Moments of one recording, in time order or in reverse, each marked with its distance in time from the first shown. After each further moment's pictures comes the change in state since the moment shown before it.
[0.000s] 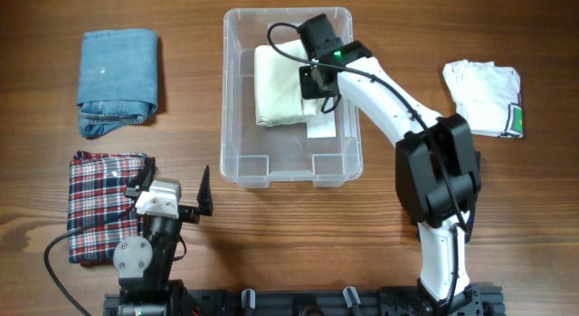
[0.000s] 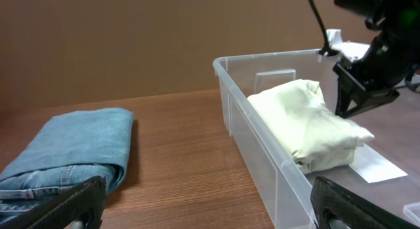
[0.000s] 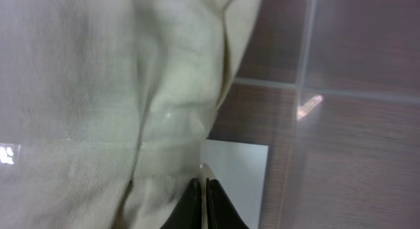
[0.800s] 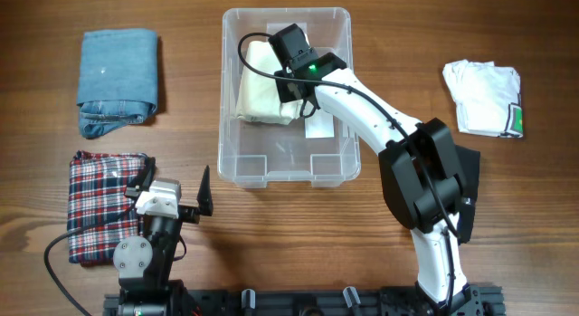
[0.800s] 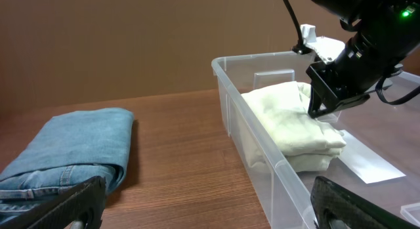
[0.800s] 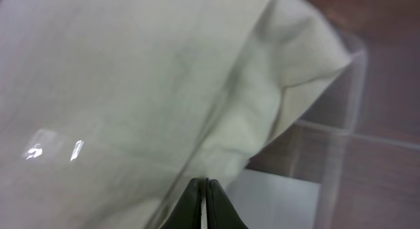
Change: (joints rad) left arm 0.000 0.000 0.000 0.000 0.000 0.000; right arm 0.096 0.009 0.000 0.133 0.099 -0.040
